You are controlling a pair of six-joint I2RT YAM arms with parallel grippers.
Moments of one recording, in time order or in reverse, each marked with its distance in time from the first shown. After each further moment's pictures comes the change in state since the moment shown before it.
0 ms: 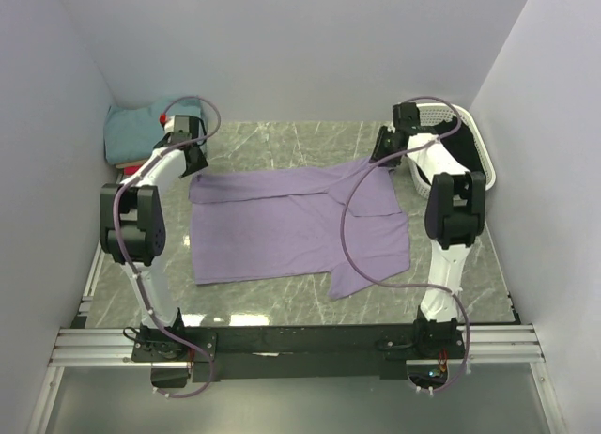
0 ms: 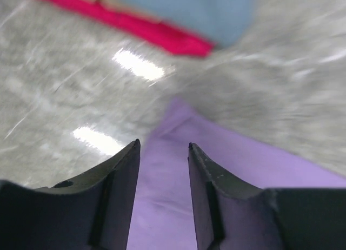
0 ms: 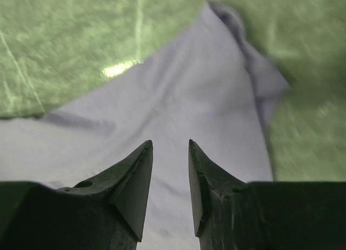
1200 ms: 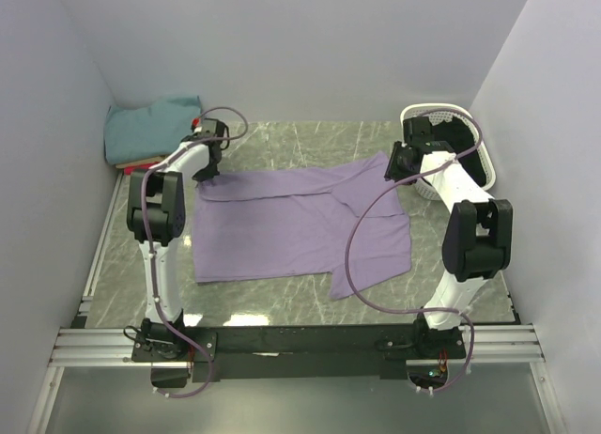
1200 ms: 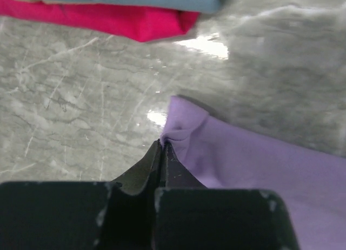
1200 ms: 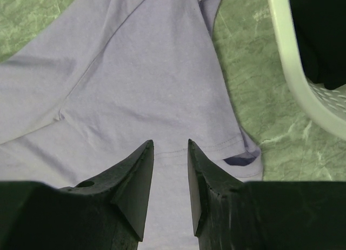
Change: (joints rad) left arm -0.096 0.244 0.221 -0.158 -0.155 0.209; right arm 0.000 -0.321 -0.307 -0.040 0.140 0.003
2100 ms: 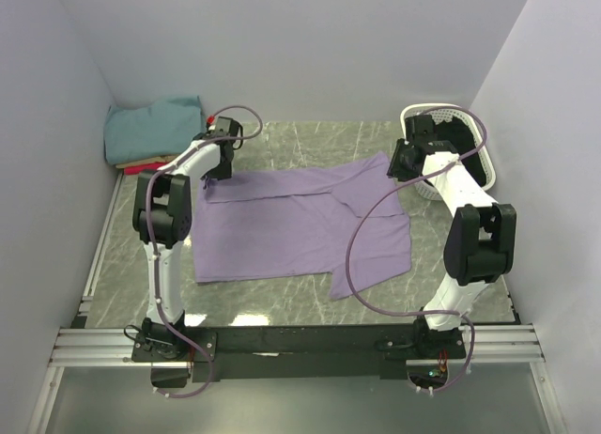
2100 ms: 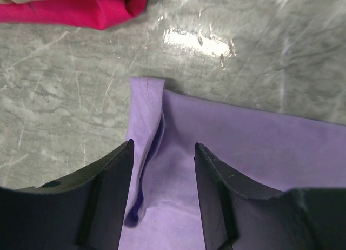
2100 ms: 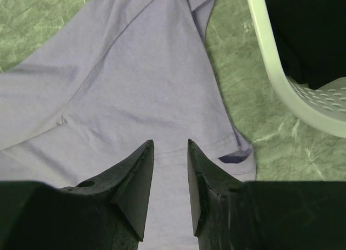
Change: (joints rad) left arm -0.071 -0.028 0.022 -0.053 0.018 0.008; right arm -0.002 -0.030 0.000 0.000 0.031 0.005
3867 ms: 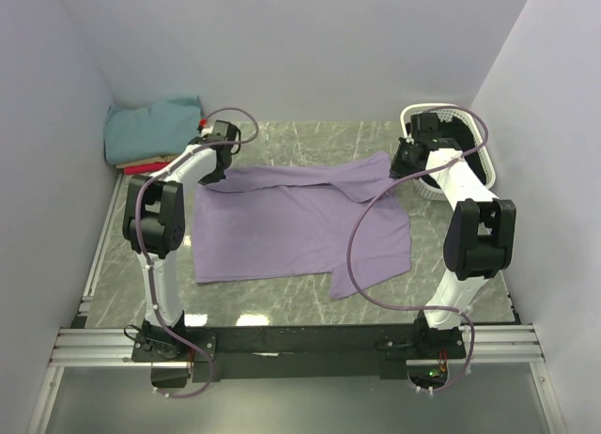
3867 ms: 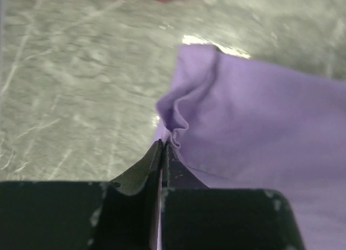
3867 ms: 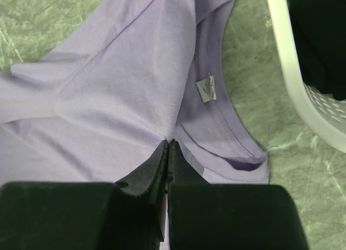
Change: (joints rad) left arm -0.013 -0.111 -0.130 -0.015 -0.095 -0.072; right arm -0.040 0.042 0.038 -0.003 -0.127 -0.001
